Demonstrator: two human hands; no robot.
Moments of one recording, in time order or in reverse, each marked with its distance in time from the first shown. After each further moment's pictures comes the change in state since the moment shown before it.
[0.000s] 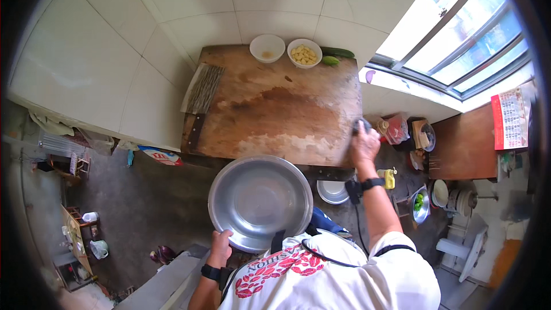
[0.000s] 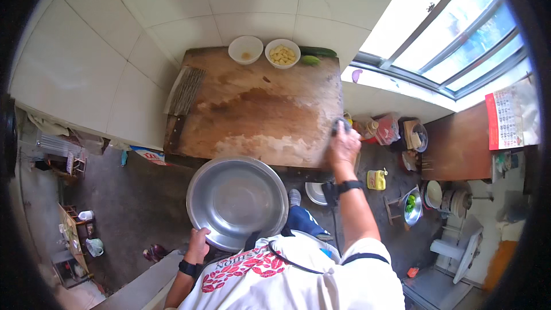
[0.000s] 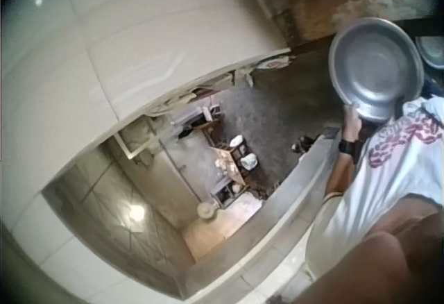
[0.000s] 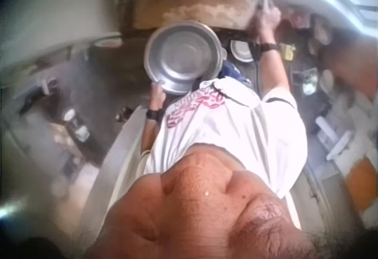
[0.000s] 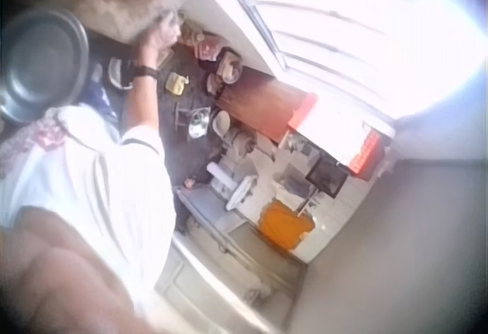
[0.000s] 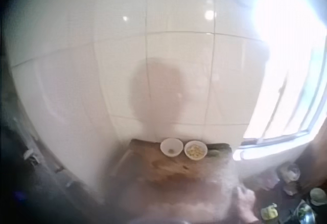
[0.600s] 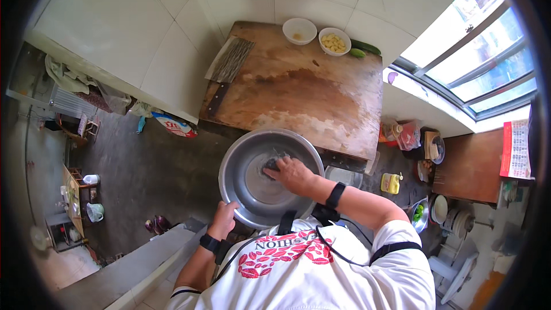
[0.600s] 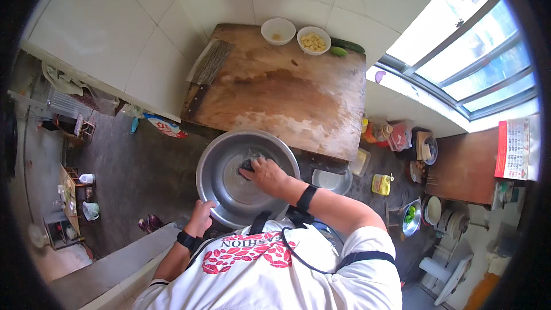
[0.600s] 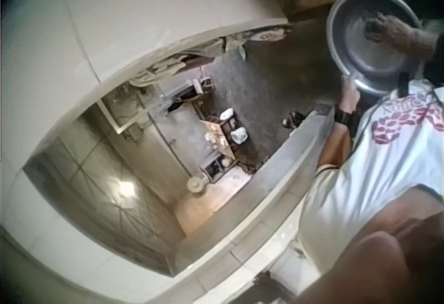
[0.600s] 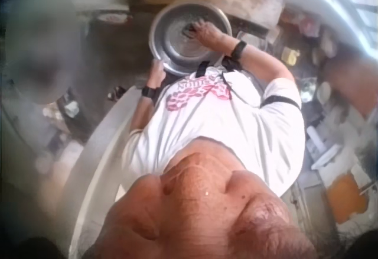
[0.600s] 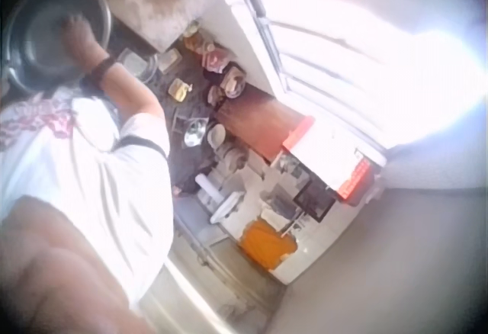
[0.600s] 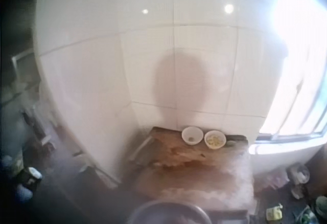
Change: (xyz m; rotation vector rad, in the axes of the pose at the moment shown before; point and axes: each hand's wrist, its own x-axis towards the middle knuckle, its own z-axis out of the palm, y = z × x) left_hand 0.011 -0.010 -0.005 0.021 -0.025 0.050; right_hand -0.117 -0.167 -0.074 0.397 -0.524 -1.220
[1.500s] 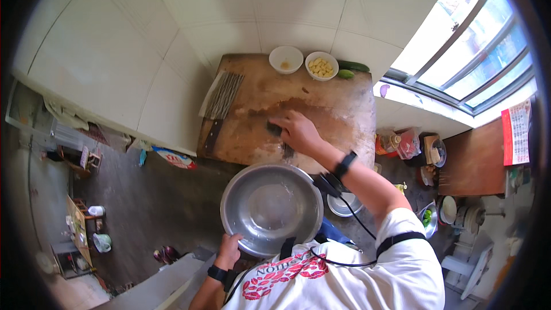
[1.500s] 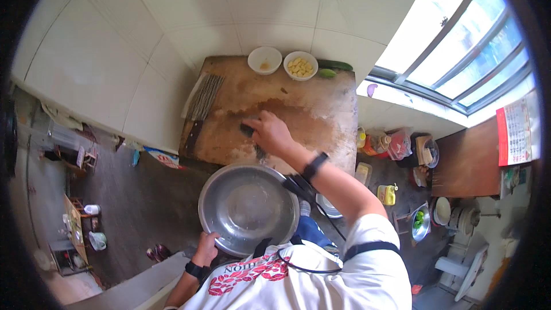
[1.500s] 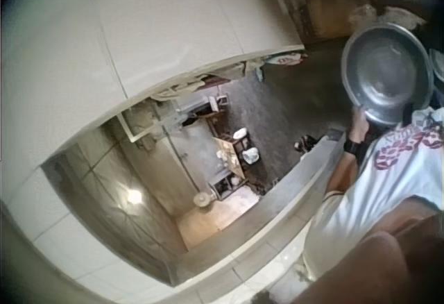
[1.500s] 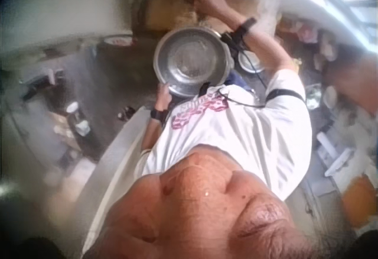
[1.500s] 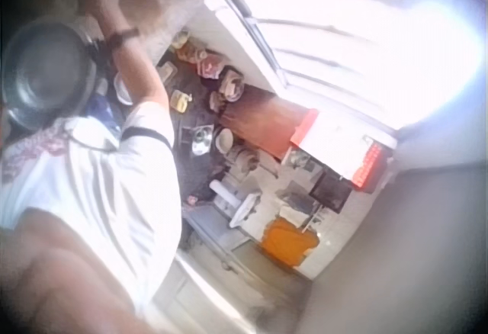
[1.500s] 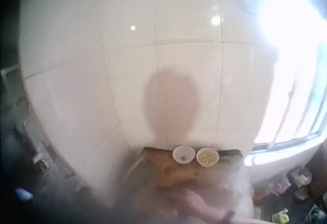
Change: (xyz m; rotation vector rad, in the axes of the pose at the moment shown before) left_hand -0.003 -0.001 -0.004 -0.013 0.041 -0.061; right_hand 0.084 0.118 -0.071 0.261 0.538 0.167
